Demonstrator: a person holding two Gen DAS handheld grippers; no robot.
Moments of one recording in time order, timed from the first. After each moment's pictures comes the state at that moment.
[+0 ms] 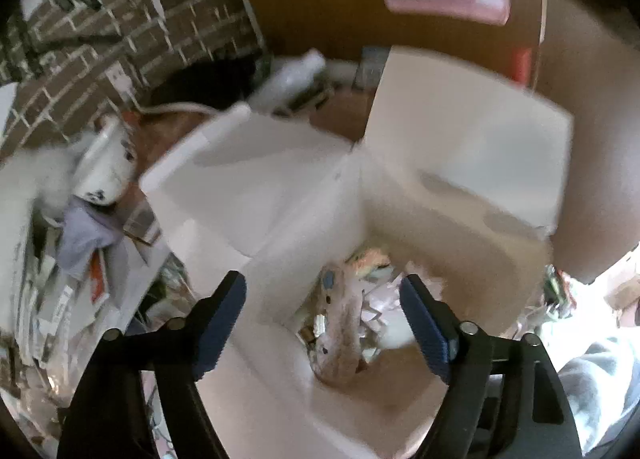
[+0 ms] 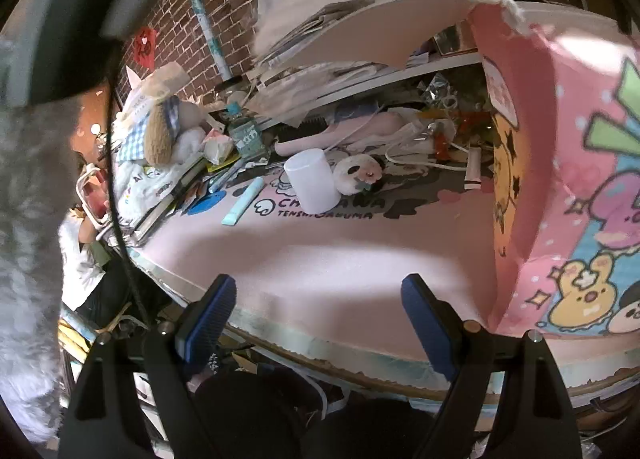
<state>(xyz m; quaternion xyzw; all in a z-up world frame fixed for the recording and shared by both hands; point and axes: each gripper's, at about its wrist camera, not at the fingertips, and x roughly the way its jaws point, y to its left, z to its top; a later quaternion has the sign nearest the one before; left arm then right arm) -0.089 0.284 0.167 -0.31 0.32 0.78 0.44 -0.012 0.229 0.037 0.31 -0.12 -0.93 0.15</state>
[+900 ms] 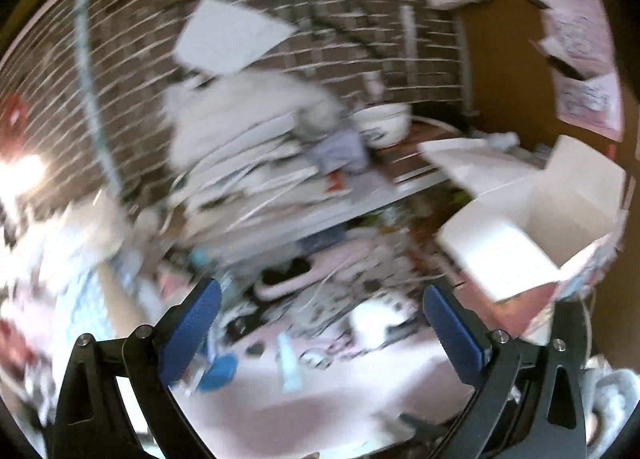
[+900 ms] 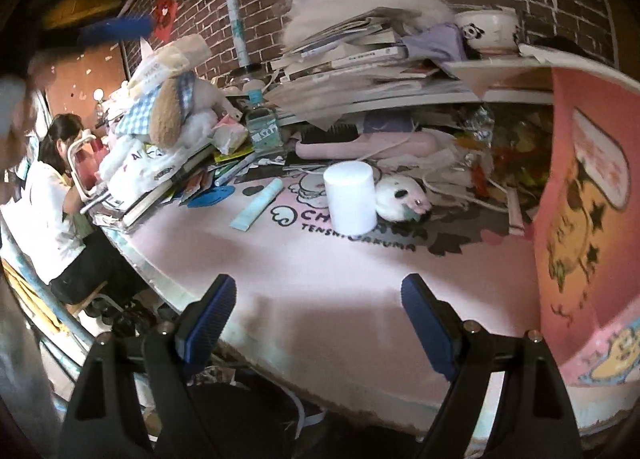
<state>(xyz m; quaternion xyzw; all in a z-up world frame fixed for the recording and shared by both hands) -0.083 0.026 0.158 -0.24 0.12 0.95 0.18 -0.038 0.174 0.043 0.30 -0.03 -0.94 0.14</state>
